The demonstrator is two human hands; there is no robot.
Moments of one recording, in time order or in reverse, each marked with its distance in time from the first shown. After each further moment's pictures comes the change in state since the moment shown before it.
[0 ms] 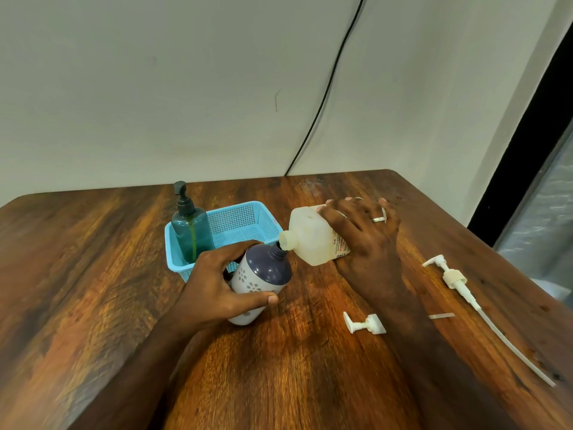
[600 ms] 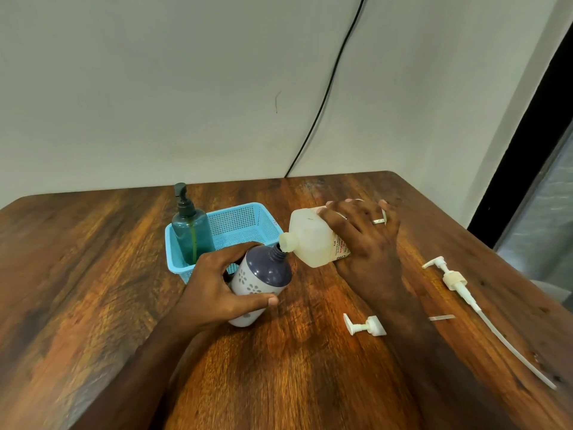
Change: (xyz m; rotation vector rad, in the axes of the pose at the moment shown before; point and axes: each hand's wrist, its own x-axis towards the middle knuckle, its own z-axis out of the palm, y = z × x) left_hand 0.001 0.000 -0.001 0.013 -0.003 0.010; right_hand 0.001 0.001 0.001 -0.004 0.000 0.008
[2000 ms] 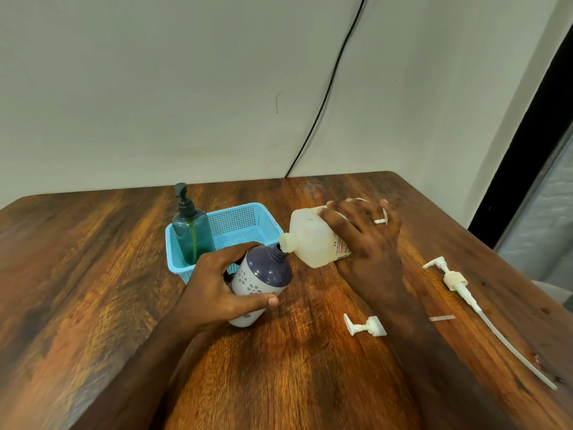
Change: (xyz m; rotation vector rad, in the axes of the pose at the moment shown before) left_hand 0.000 0.001 0.000 0.000 -0.007 -0.006; right_hand 0.000 0.000 0.001 -0.023 0.001 -0.003
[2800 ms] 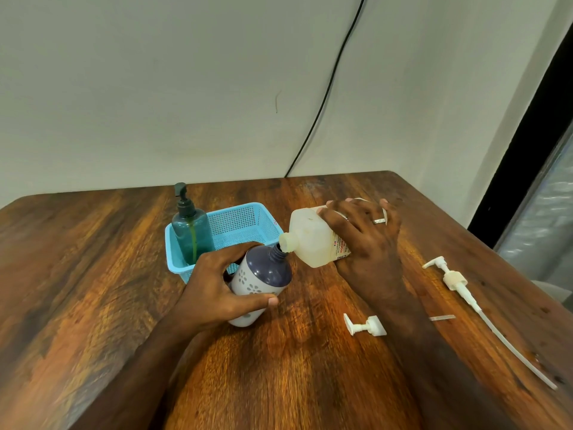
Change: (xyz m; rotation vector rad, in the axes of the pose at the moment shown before) left_hand -0.001 0.000 0.000 0.004 0.006 -0.003; right_hand 0.000 0.000 -0.001 0.007 0.007 -0.010
